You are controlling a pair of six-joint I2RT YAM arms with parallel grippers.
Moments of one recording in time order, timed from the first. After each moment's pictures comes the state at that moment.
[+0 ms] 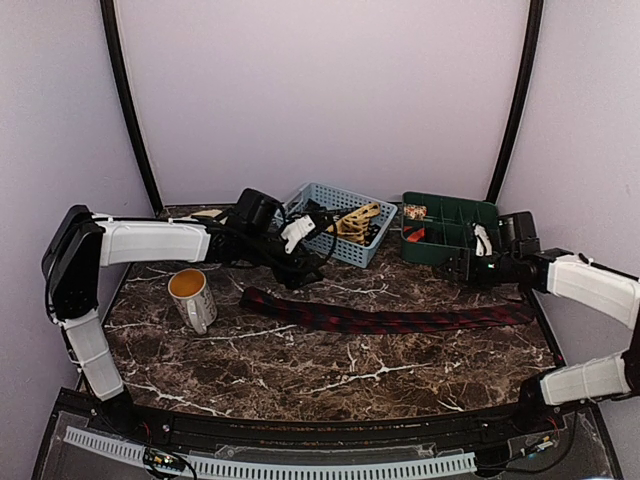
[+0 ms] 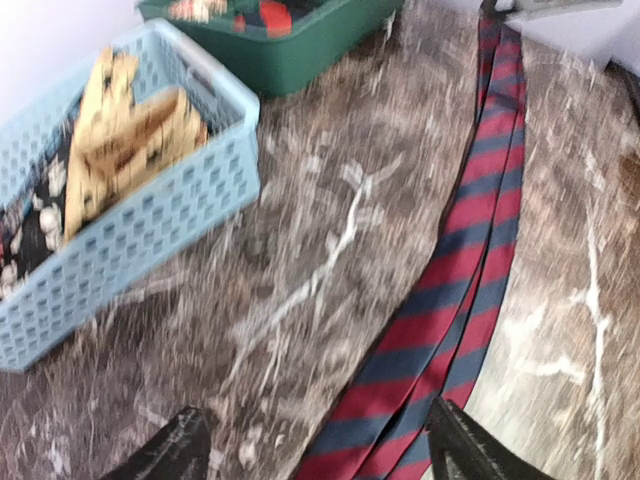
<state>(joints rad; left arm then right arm) -0.72 1.81 1.28 -0.15 0.33 0.29 0.20 1.16 0.68 -0.27 -0.44 0.37</state>
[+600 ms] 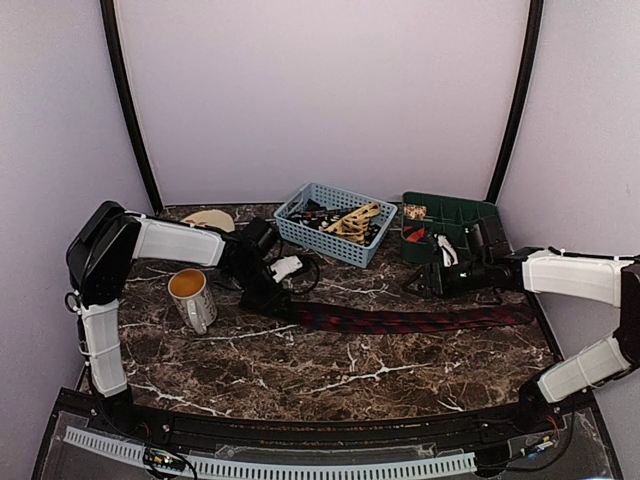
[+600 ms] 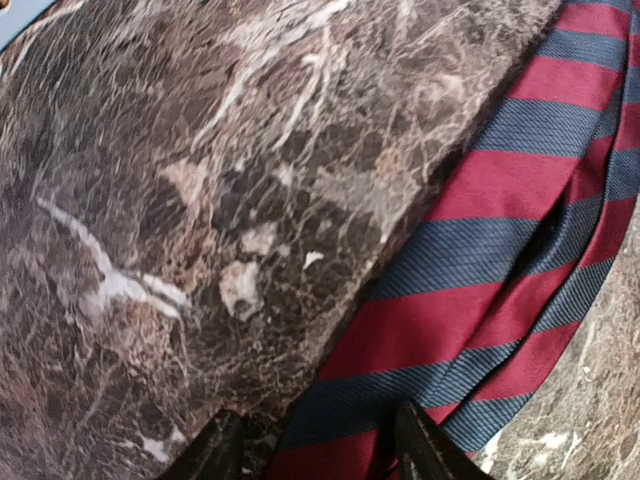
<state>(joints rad) -0.64 1.97 1.28 -0.45 0.19 0.36 0.41 1.33 0.72 -0.20 -0.51 0.30</state>
